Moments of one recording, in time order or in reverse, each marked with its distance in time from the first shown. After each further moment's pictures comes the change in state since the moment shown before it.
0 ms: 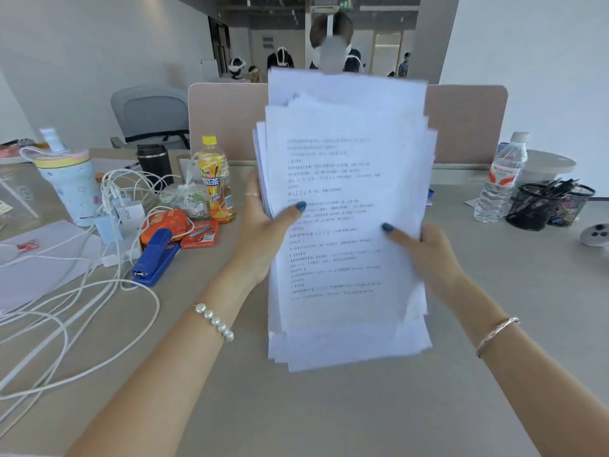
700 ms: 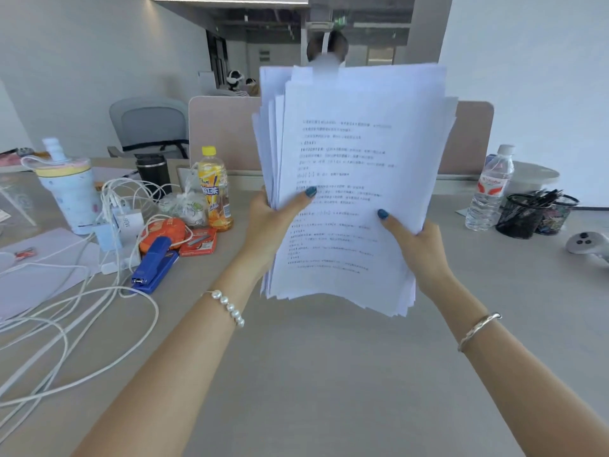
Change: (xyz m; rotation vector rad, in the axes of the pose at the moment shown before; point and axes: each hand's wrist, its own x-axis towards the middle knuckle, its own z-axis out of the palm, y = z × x) left_hand 0.015 0.000 0.005 0.001 -0.005 -0.054; right_hand -0.011 -0.030 0.017 0.007 0.137 -0.047
